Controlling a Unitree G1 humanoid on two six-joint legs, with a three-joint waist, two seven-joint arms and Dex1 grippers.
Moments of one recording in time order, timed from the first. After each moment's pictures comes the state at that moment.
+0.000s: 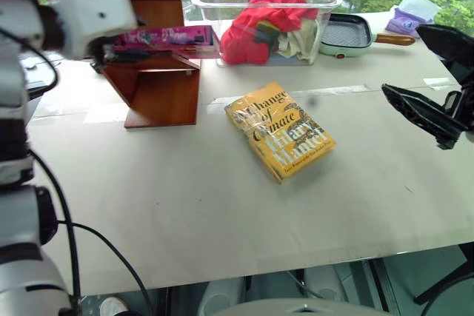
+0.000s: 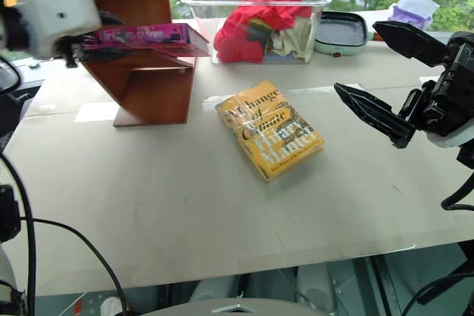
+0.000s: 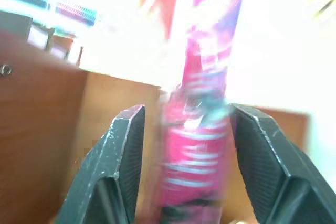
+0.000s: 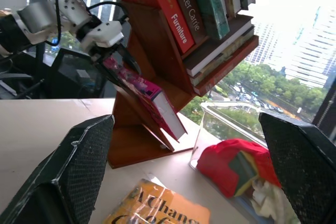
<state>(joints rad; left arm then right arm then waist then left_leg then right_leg) -0.95 1.13 0.07 0.17 -0.05 0.32 -1.36 -0.26 -0.87 -0.53 -0.61 1.07 0.44 0.72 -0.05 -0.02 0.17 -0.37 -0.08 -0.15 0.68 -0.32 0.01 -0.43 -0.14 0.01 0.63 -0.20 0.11</state>
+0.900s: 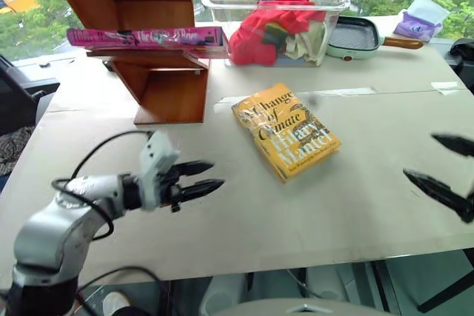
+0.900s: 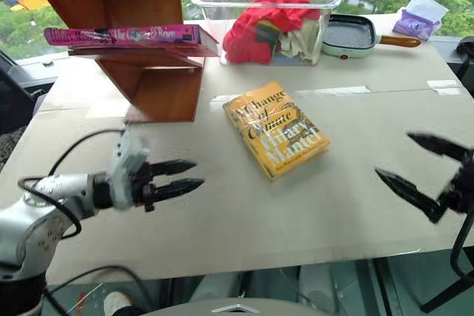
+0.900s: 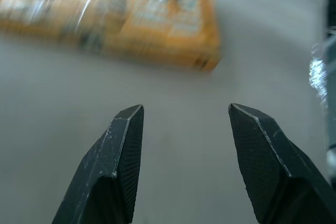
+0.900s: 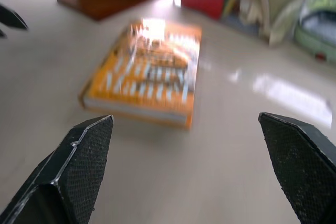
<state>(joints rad) 0.08 0.80 0.31 -0.49 -0.57 0.74 -1.00 0.53 -0.81 -0.87 -0.66 0.84 0.53 0.93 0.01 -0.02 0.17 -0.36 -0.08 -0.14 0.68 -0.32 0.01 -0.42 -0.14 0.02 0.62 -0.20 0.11</state>
